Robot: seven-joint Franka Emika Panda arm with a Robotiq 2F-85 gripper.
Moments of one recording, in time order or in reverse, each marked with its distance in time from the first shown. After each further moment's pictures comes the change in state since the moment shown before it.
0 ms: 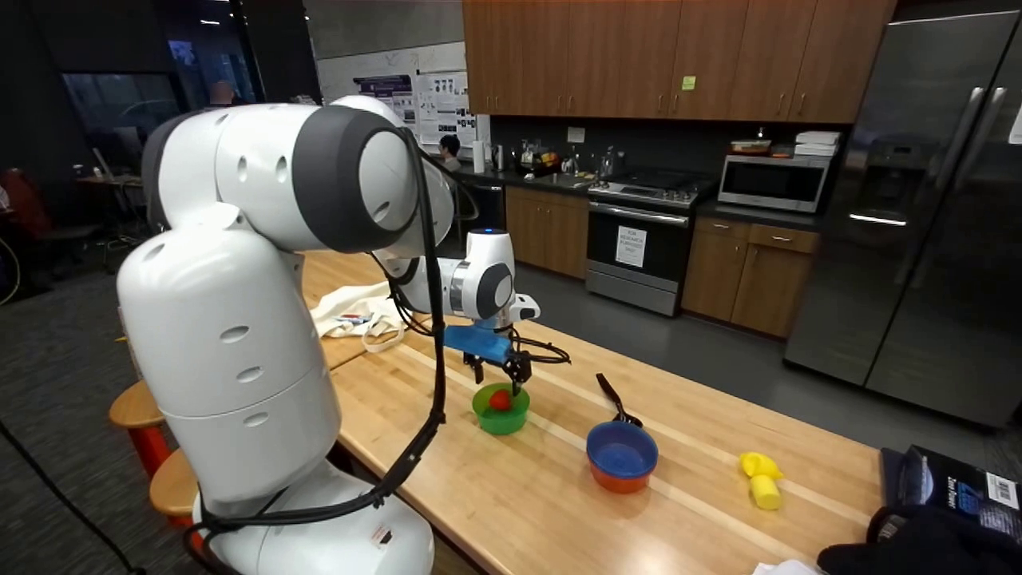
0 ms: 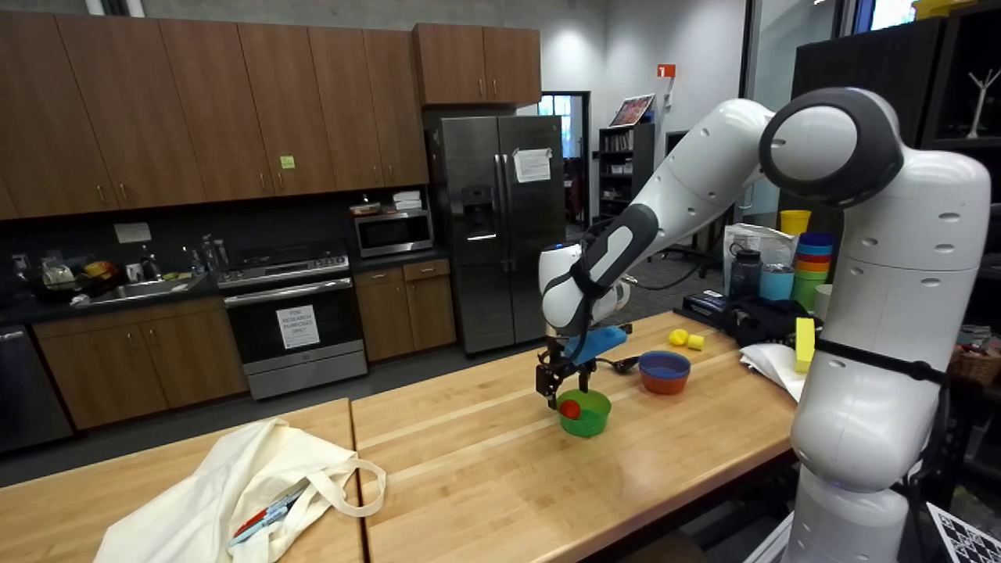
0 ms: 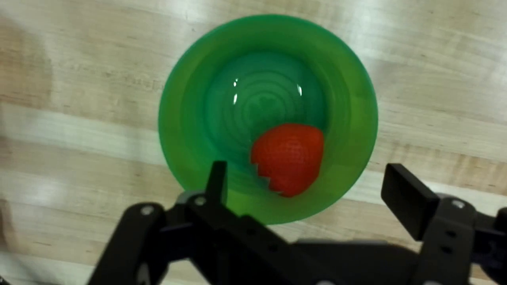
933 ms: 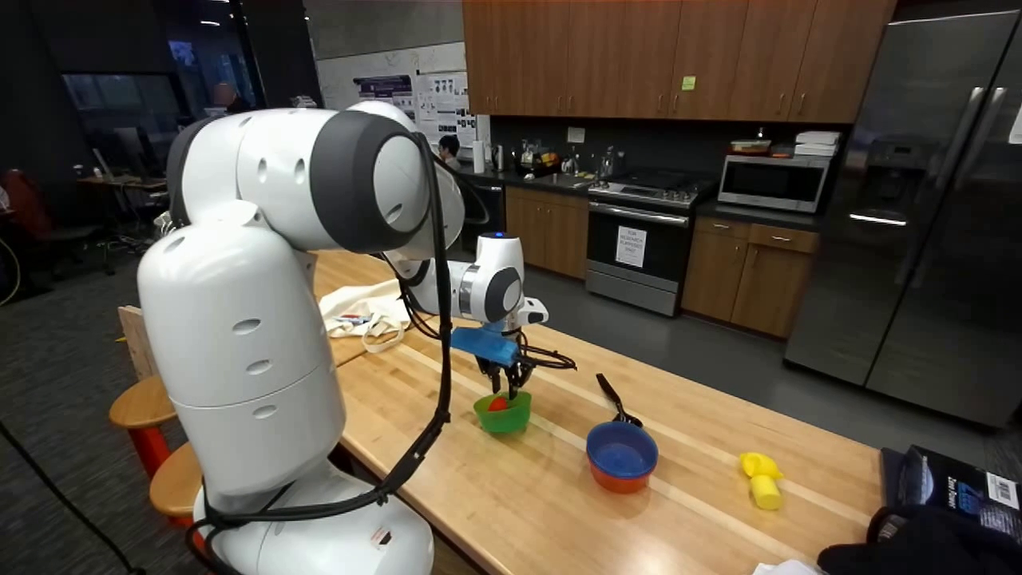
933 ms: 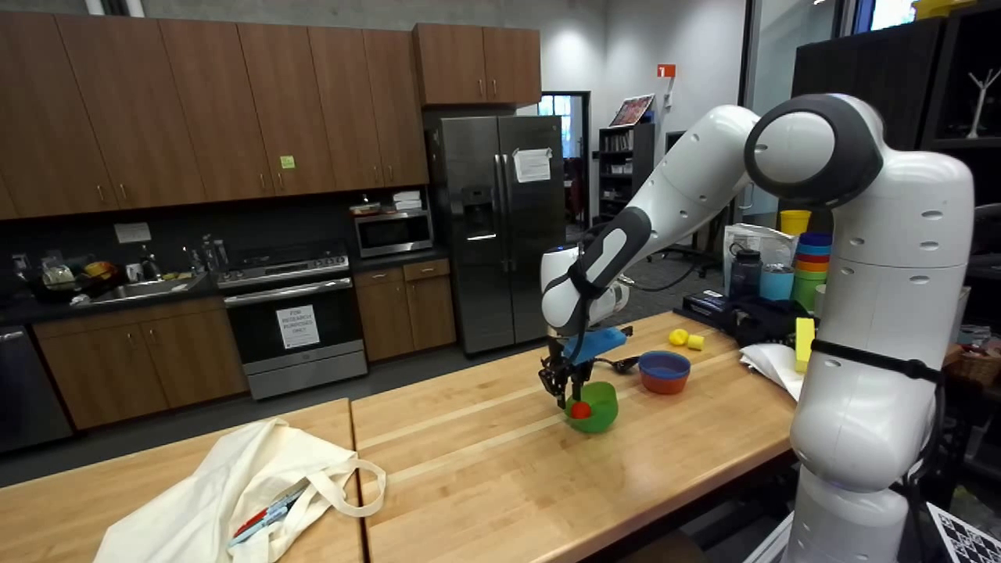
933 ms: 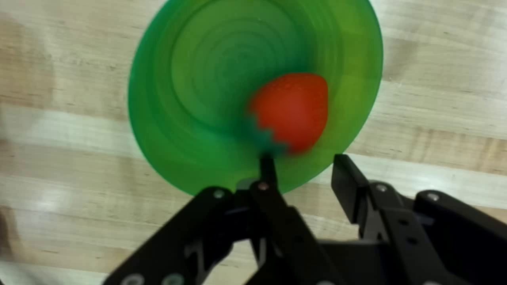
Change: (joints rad) arm -0.006 0.040 -0.022 0.023 0.012 0.015 0.005
